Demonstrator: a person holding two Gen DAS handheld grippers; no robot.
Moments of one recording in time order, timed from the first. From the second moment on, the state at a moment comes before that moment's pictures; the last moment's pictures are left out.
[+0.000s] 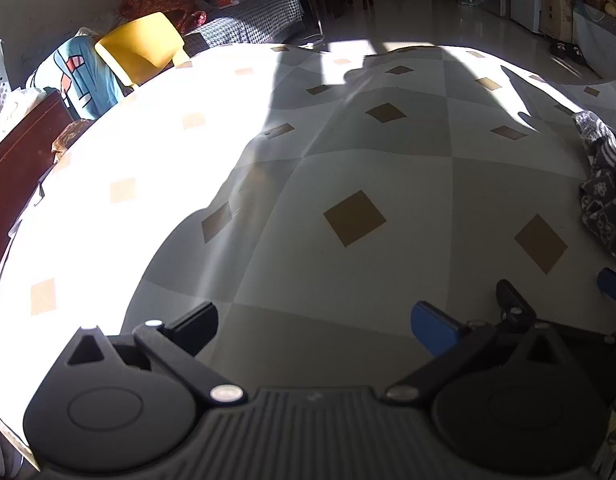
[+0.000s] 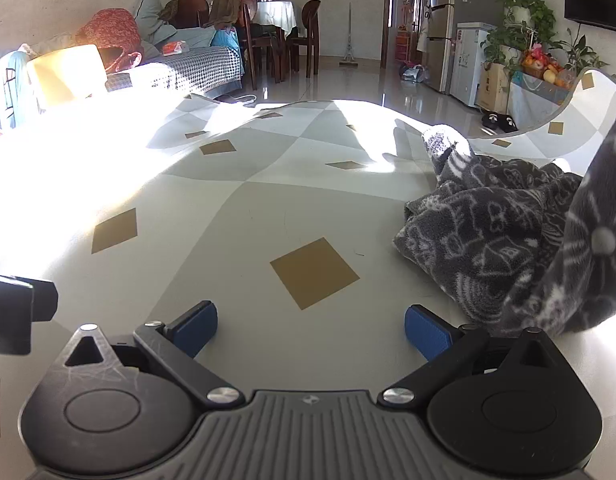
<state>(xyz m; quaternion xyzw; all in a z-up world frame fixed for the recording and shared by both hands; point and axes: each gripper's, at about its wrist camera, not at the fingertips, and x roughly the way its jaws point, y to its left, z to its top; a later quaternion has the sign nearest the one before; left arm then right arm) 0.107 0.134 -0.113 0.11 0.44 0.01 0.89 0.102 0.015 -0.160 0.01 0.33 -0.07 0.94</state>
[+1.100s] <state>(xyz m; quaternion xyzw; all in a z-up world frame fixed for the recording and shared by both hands) 0.059 0.144 -0.146 0.12 0.50 -0.03 0.86 0.104 0.017 -0.160 0.01 0.33 -0.07 0.94</state>
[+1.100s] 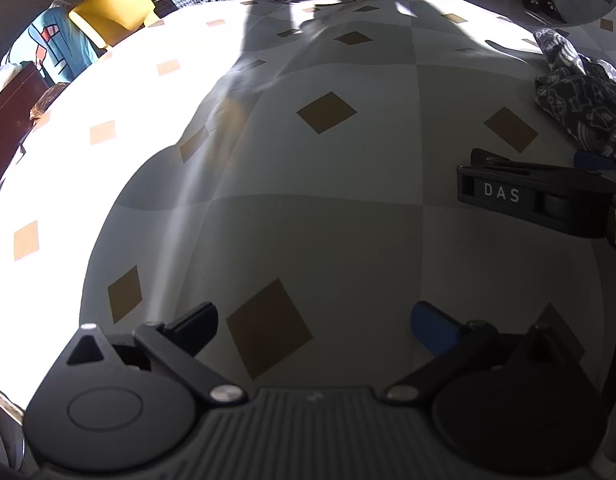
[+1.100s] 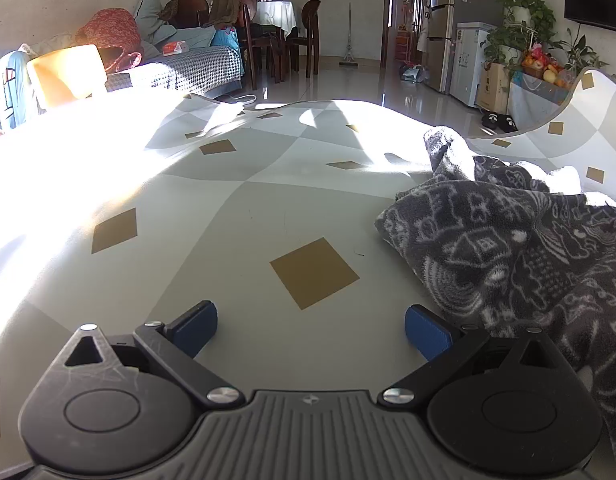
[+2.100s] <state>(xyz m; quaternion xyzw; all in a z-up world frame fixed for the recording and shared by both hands) 0.060 0.151 -0.149 0.09 0.51 -0.04 0.86 0.104 0.017 -0.160 0.01 0.33 -0.07 0.94</state>
